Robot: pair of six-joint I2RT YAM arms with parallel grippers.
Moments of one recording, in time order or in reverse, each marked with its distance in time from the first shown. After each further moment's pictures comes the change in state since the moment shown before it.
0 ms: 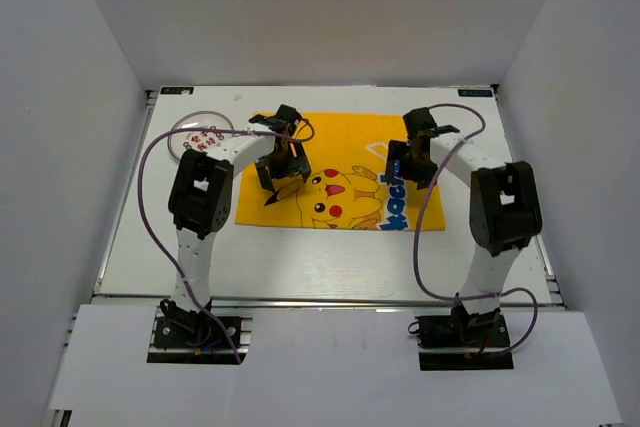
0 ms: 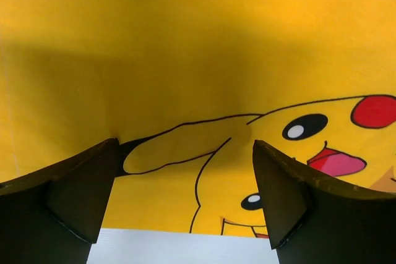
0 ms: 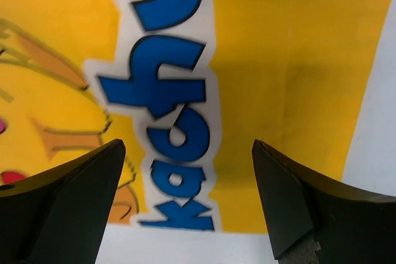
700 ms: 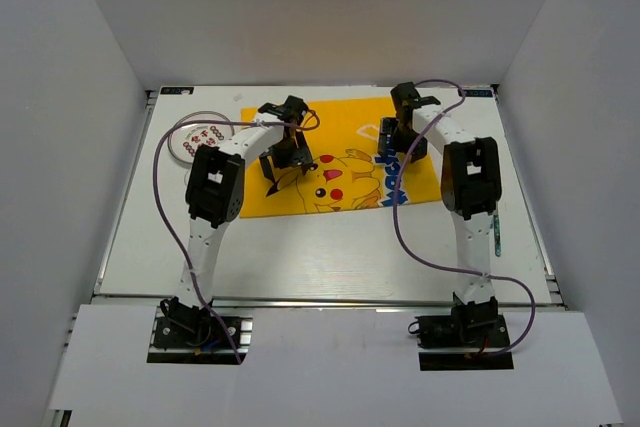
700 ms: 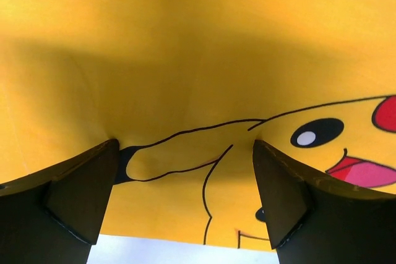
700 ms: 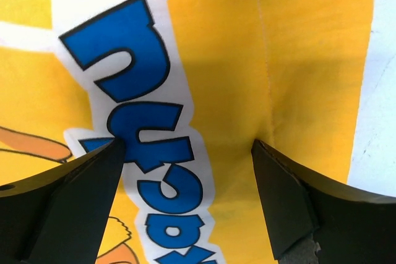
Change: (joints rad) left arm -0.003 0.185 0.283 -0.156 -0.093 0.003; right arm -0.017 0.473 0.609 -0.185 0.088 -0.055
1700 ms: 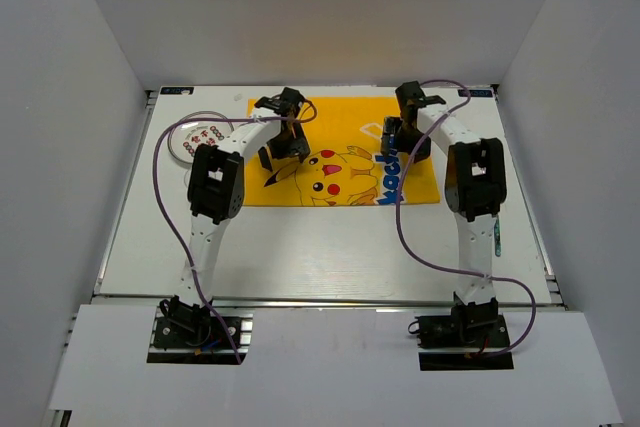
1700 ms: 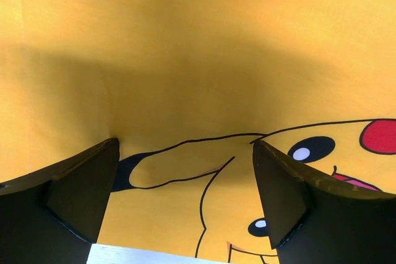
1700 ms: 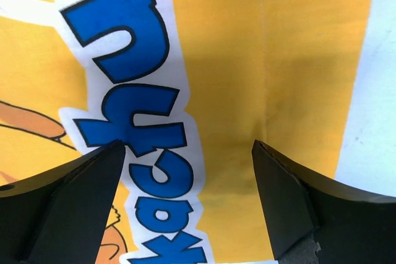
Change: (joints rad) left arm 0.030 0.068 0.135 0.003 -0.044 0.032; right arm -0.014 -0.043 -0.045 0.003 -0.021 0.002
